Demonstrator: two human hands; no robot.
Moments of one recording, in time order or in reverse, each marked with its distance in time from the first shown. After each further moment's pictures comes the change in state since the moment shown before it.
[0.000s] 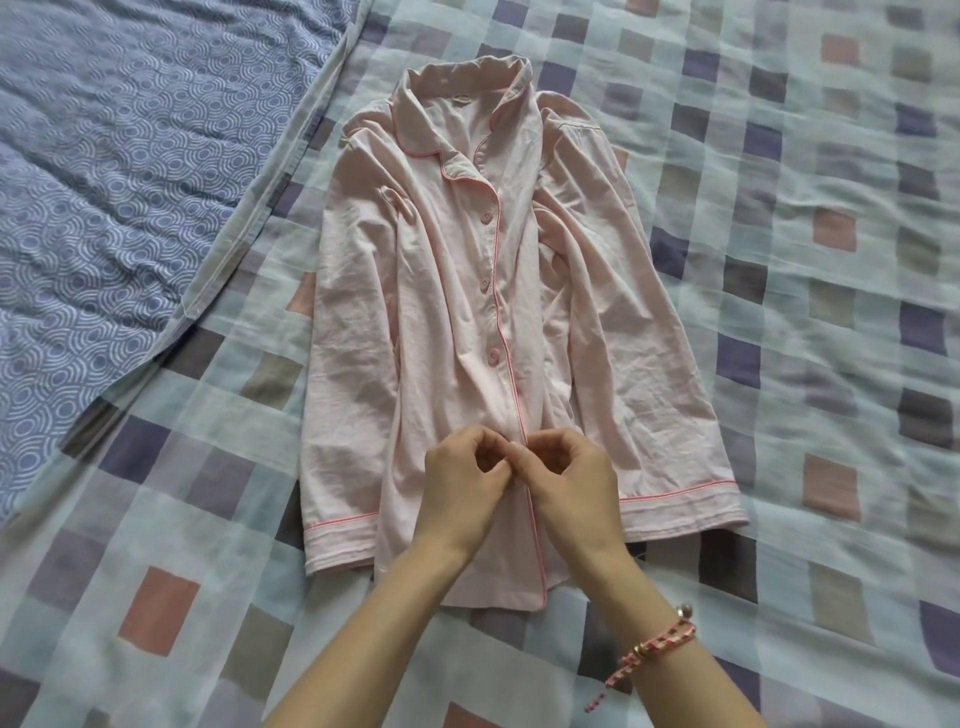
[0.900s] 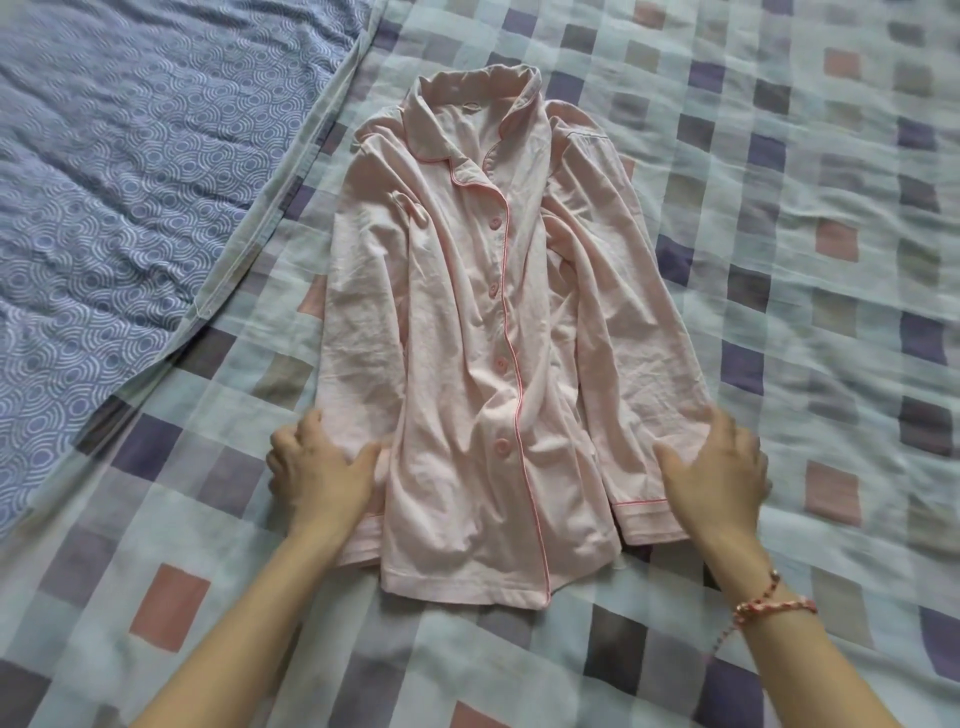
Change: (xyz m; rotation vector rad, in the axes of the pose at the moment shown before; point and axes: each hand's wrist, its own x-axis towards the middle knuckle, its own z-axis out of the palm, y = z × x) left_hand 0.024 -0.051 -0.083 0.517 0.300 -0.343; right_hand 0.040 0.026 -0.086 -0.777 0.323 0.056
